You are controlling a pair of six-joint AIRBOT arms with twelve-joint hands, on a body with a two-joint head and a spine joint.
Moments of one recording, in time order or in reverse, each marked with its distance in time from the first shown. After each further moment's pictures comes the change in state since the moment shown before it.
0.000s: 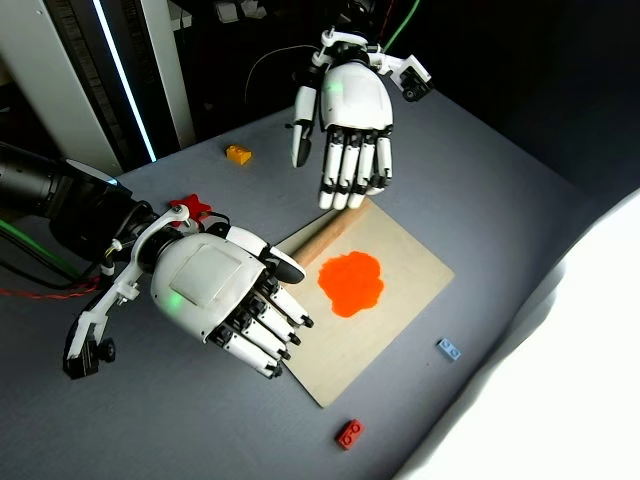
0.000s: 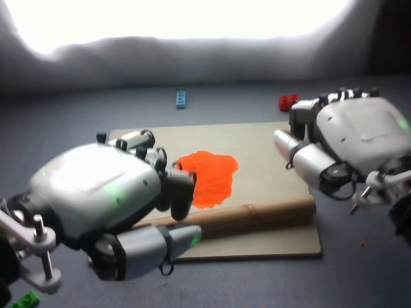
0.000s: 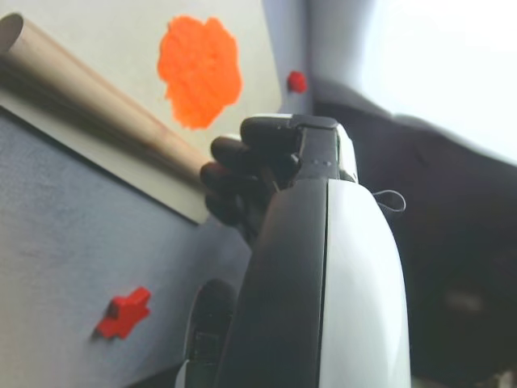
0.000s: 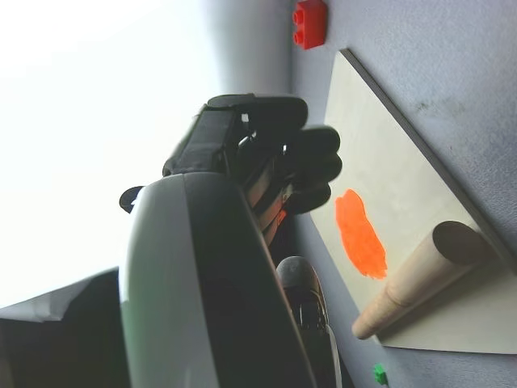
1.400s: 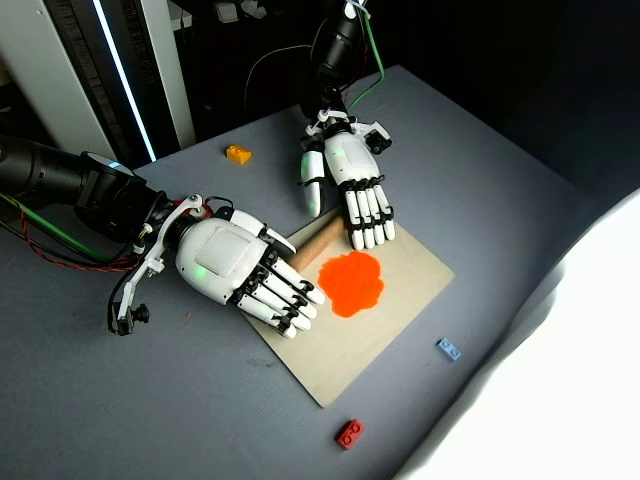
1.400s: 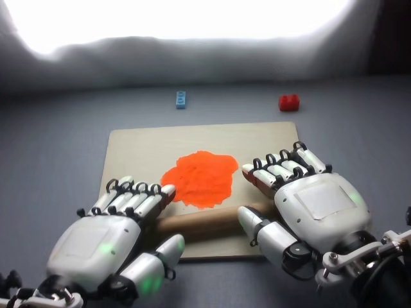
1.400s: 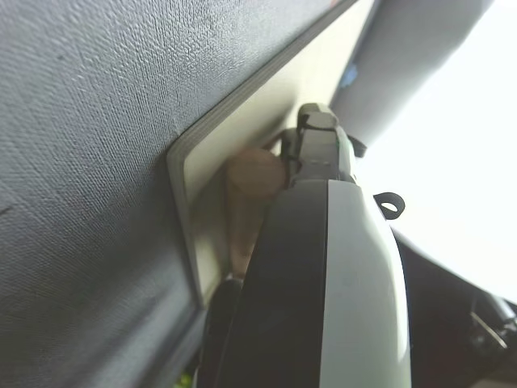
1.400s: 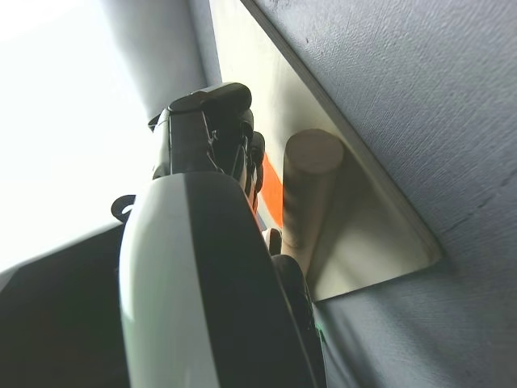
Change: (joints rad) left arm 0.415 -0.525 0.349 -0.125 -0.701 -0.244; right arm -0.115 -0.185 0.013 0.006 -0.010 -0.114
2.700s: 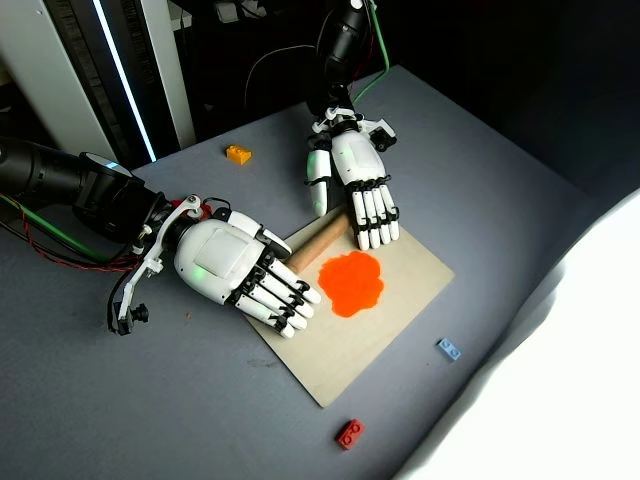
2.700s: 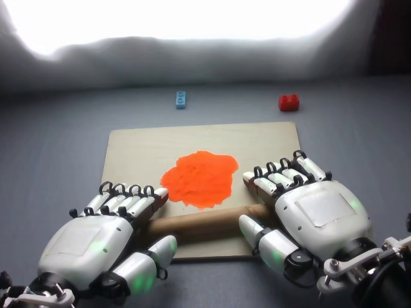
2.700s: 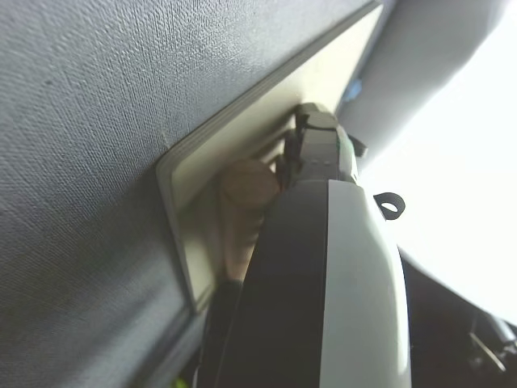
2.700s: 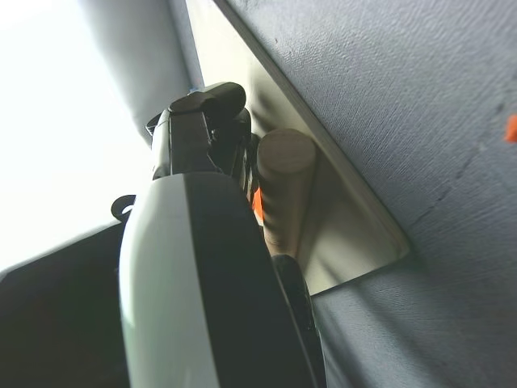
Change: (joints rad) left arm 0.008 0.040 -0.026 -0.032 0.053 -0.003; right arm -0.016 -0.004 0.000 0.006 0.014 0.000
